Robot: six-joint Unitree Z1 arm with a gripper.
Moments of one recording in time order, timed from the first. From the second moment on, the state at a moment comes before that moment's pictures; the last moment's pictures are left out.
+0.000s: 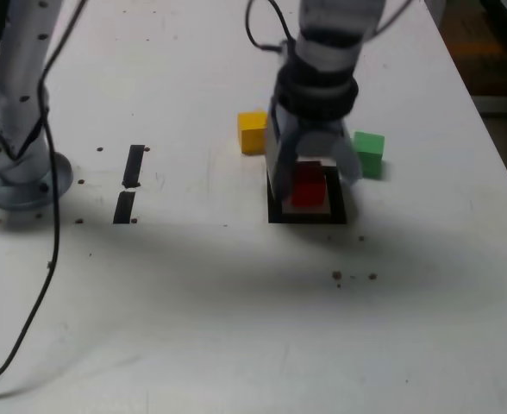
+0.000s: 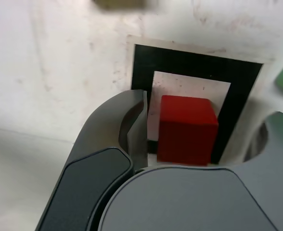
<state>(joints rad) -0.14 2.01 -1.46 1.11 0.02 -0.22</state>
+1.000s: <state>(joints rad) 0.14 1.94 -1.32 1.17 0.08 -0.06</state>
